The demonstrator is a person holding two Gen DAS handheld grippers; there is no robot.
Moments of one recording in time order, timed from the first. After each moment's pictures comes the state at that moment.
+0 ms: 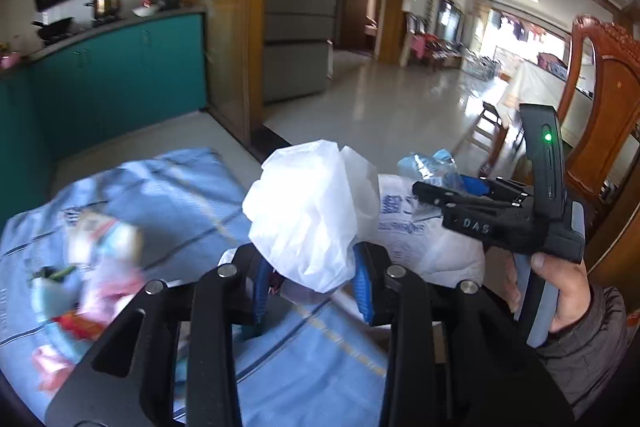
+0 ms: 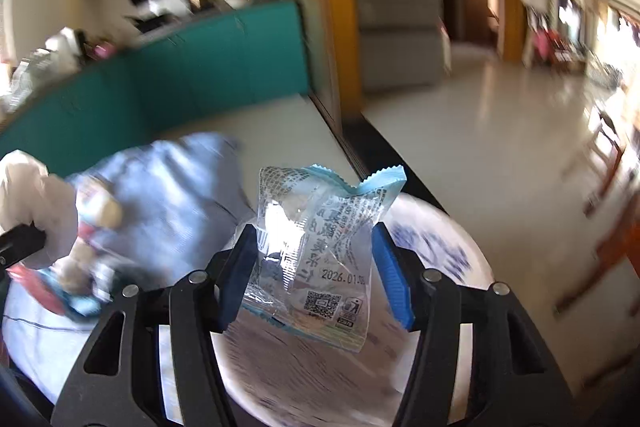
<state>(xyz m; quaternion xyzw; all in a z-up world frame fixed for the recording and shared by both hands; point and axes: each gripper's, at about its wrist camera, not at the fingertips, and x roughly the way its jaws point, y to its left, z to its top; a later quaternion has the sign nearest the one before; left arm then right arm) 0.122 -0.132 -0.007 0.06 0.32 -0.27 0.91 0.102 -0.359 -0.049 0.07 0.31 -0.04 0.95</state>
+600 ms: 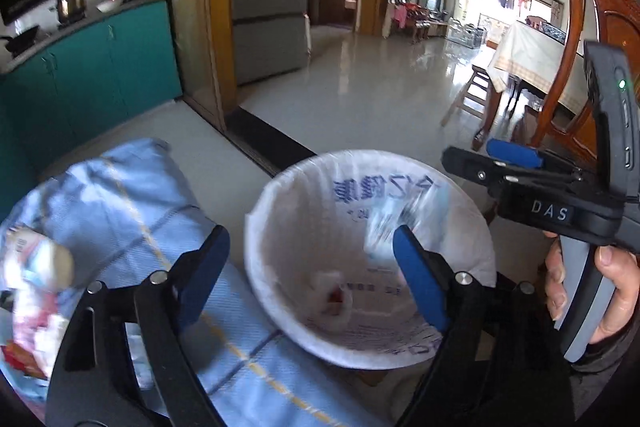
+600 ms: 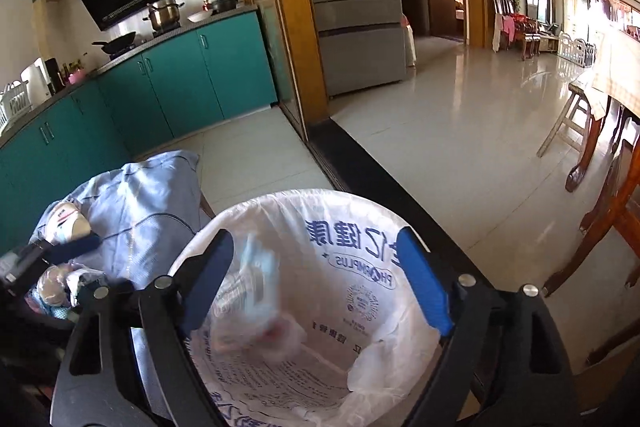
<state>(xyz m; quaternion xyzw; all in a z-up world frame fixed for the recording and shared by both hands) 0.166 -0.212 -0.046 0.10 0.33 -0.27 0.90 0.082 -0.396 -0.048 0.11 0.28 -0.08 0.95</state>
